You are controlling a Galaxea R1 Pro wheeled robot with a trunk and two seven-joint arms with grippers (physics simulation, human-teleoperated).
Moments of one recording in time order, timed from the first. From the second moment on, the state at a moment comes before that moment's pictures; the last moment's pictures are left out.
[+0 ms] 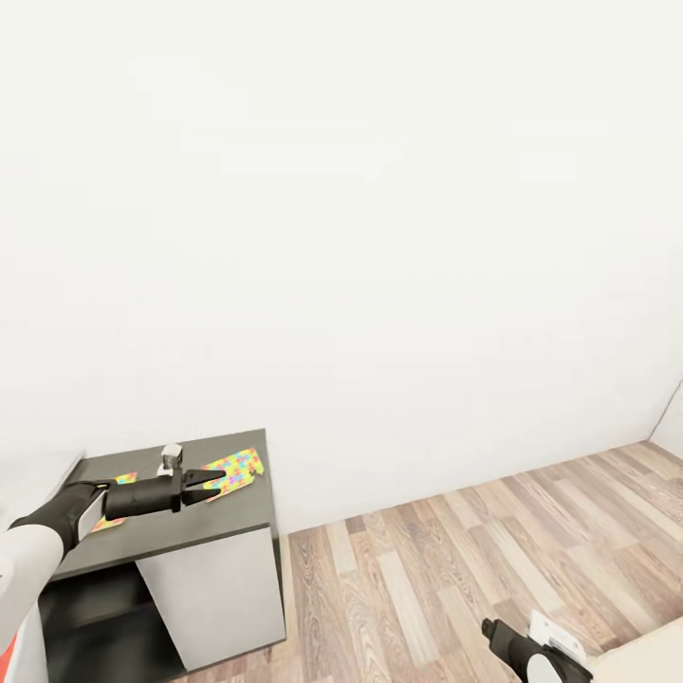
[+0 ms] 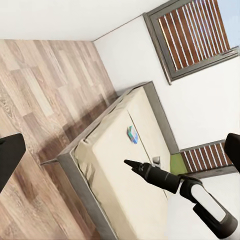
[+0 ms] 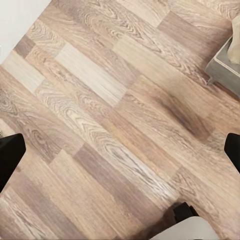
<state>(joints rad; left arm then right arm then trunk) -0.94 0.37 0.10 -0.18 0.06 0.65 -1.44 -0.13 -0.14 0.06 -1.05 -0.79 0.38 -0.45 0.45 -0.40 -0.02</state>
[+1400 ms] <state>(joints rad) -0.93 0.35 0.10 -0.18 0.06 0.64 -1.44 -0.13 -0.14 0.06 -1.04 -0.79 0.38 -0.45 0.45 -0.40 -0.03</state>
